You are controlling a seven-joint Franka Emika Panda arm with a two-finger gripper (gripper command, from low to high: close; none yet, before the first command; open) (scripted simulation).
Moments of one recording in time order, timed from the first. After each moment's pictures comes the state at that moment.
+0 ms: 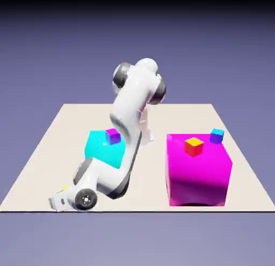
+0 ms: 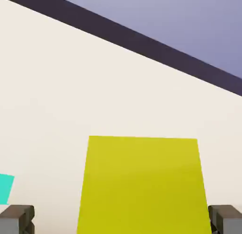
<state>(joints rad) 0.25 1.10 -0.68 -1.55 -0.04 1.75 -0.02</state>
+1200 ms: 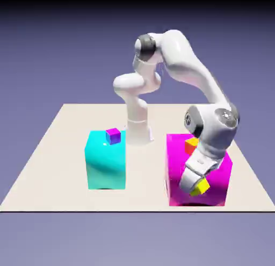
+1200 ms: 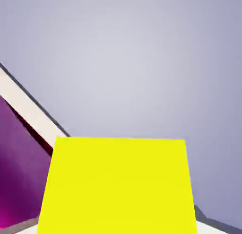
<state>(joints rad) 0.57 0.47 -0.06 -1.67 0.00 2.05 0.31</state>
